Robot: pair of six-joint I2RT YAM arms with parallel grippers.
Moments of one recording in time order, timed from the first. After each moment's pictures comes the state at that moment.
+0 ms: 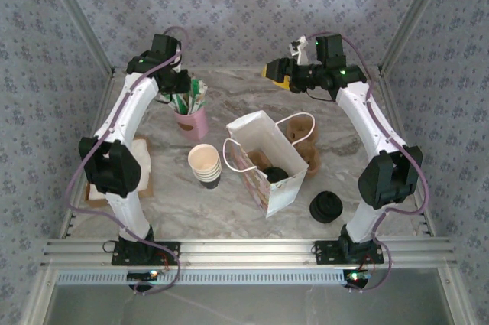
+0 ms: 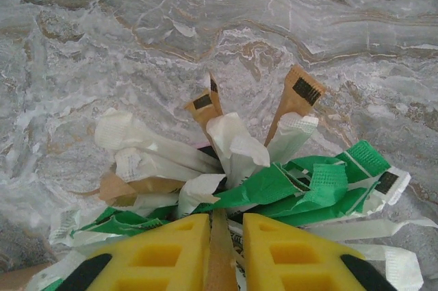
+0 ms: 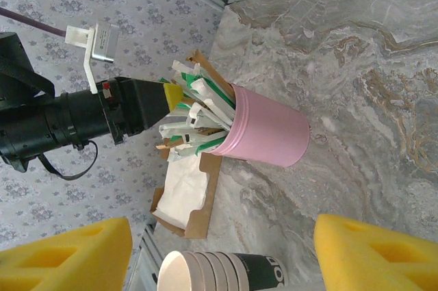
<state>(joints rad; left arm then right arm) -0.25 1.85 1.90 -1.00 -0.01 -0.26 0.25 1.73 1.73 -0.60 -0.80 0.53</state>
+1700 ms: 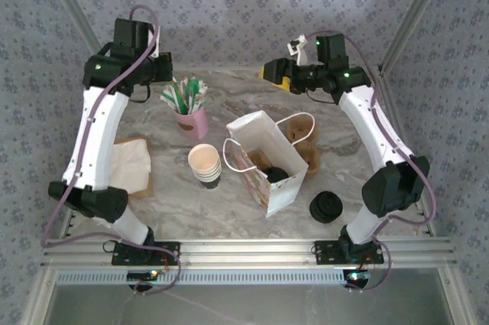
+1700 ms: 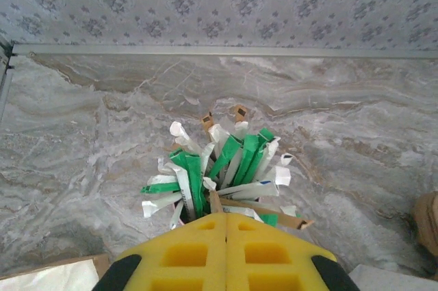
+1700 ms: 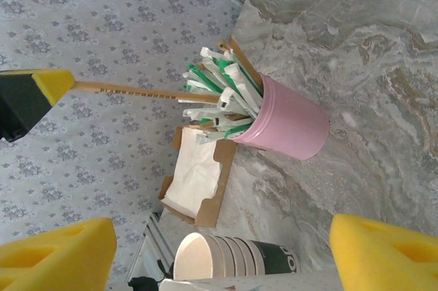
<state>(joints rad) -0.27 1.60 2.10 -1.18 -0.06 -0.22 0.28 1.65 1.73 -0.64 -0.80 0.51</state>
